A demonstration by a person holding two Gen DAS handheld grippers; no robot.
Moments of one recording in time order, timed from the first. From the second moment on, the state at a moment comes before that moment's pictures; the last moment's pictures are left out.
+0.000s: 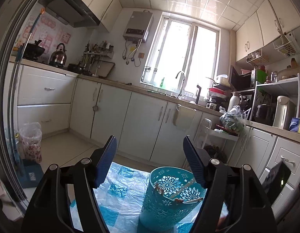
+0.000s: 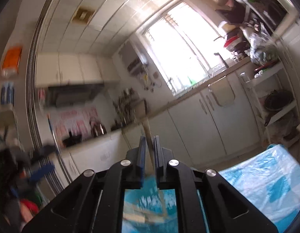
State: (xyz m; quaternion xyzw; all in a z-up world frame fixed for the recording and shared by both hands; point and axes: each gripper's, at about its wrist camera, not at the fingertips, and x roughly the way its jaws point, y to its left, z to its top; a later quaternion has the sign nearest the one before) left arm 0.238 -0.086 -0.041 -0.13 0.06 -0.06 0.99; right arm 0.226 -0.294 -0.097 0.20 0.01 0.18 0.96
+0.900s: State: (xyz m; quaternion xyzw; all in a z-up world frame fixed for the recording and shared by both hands) left arm 0.232 -0.063 -0.113 -0.08 0.19 -0.05 0.98; right arm 0.201 -0.209 -0.210 0.03 0.42 0.11 0.90
